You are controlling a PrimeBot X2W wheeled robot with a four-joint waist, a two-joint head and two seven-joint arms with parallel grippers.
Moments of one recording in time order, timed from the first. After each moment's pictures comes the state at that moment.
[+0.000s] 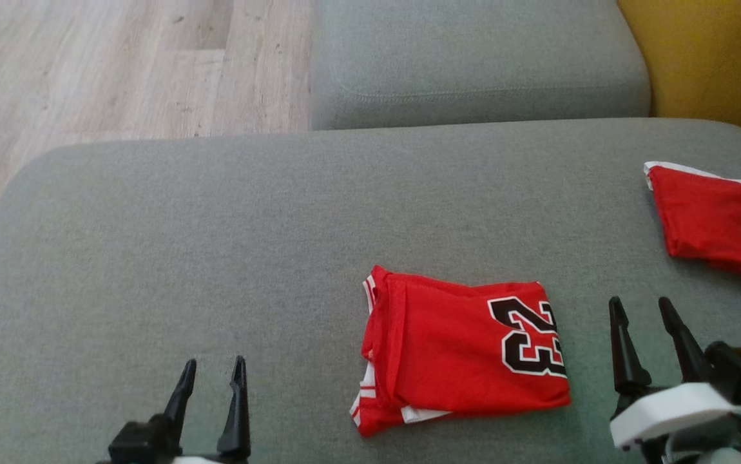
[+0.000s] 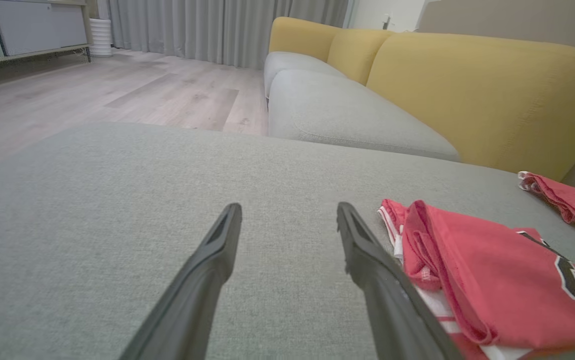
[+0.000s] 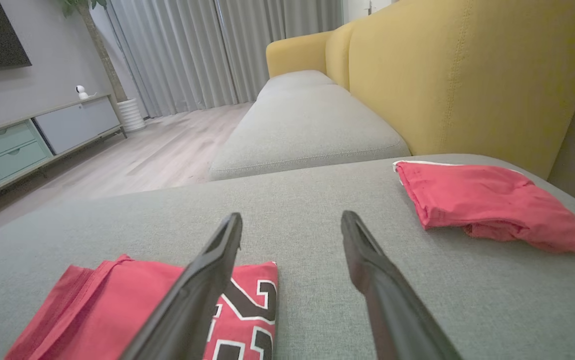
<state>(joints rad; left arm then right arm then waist) 0.04 0.40 -0.64 0.06 -0.70 0.33 -0.23 0.10 -0.04 -0.05 0.10 0.19 0.12 -0.04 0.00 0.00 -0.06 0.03</state>
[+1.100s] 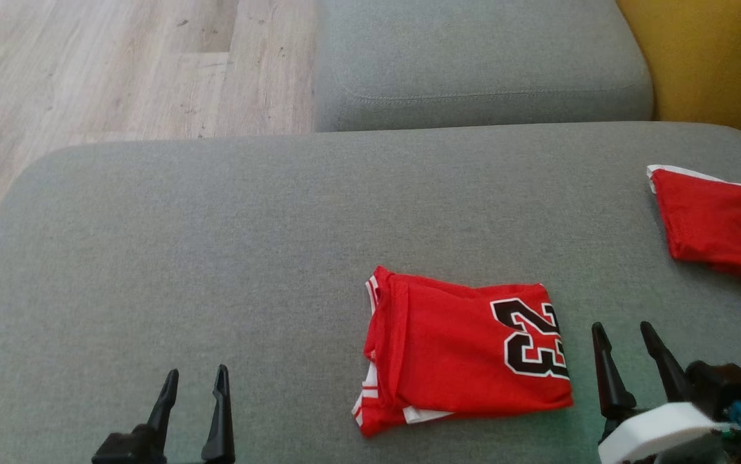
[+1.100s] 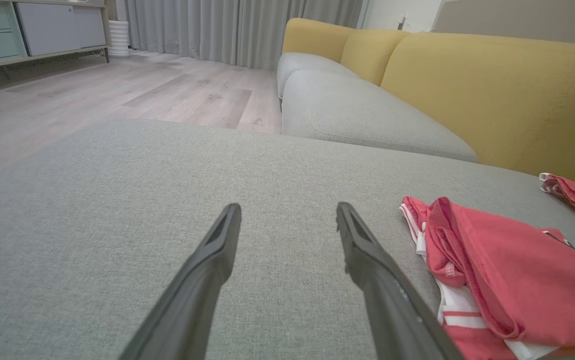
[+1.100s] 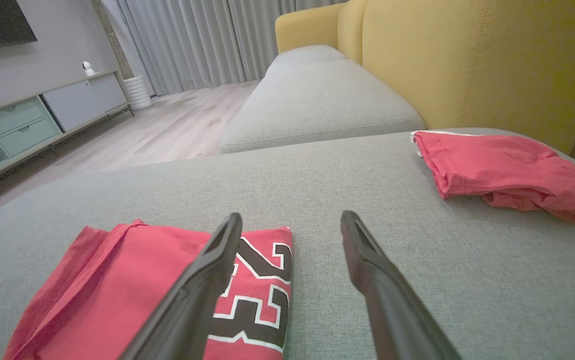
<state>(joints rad) 0.09 0.40 -0.58 0.07 -0.69 0.32 -0.25 0.15 -0.04 -0.01 0.11 0.19 0.12 -0.03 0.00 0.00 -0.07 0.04</state>
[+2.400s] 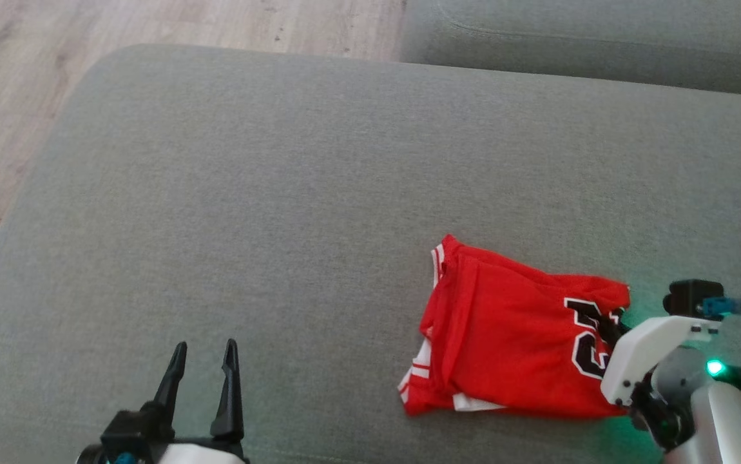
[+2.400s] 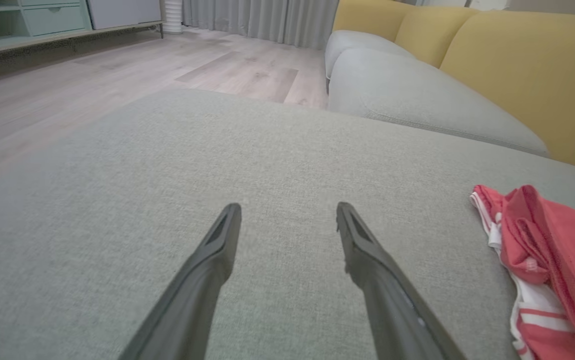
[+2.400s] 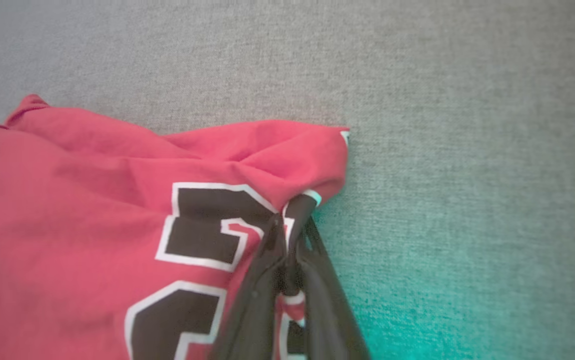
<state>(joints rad) 0.04 0.37 -0.58 0.08 -0.65 0.32 -0.25 -0.14 -0.05 -0.13 0.39 0.21 0.12 0.51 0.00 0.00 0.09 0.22</state>
